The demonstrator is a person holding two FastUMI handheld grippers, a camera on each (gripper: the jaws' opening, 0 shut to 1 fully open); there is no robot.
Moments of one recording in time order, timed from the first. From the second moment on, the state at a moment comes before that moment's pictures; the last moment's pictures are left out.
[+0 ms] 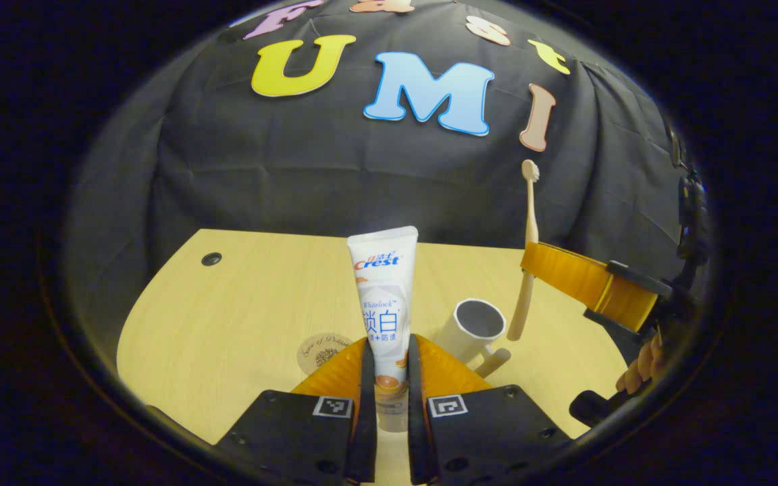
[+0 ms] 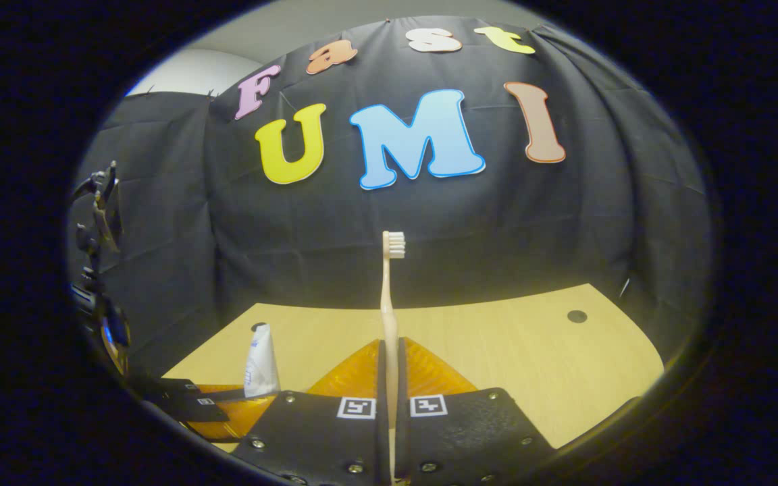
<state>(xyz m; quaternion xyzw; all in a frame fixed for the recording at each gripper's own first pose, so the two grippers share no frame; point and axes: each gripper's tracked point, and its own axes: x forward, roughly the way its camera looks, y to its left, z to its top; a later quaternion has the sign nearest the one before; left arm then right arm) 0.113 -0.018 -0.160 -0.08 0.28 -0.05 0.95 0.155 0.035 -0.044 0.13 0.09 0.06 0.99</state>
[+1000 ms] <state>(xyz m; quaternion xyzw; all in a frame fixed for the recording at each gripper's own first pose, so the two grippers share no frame) 0.142 -0.018 -0.153 -0.06 0.25 -0.06 0.96 0.198 0.022 -0.131 0.07 0.16 0.04 0.98</state>
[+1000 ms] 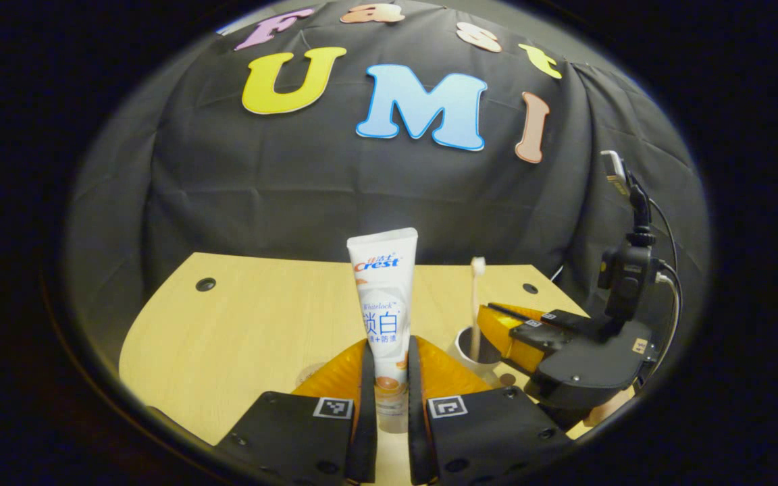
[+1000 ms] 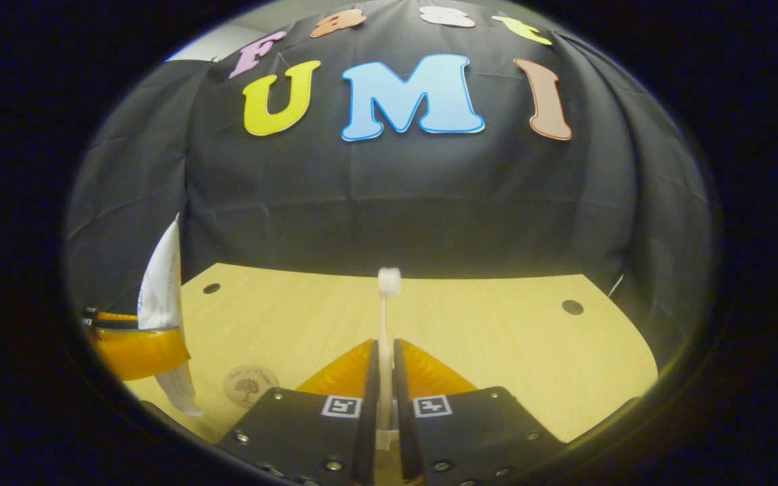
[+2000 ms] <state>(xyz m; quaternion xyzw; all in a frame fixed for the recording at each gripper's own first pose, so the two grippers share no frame) 0.190 -0.069 -0.151 -0.11 0.22 -0.08 0.97 0.139 -0.050 -0.055 0.08 0.10 0.00 0.99</state>
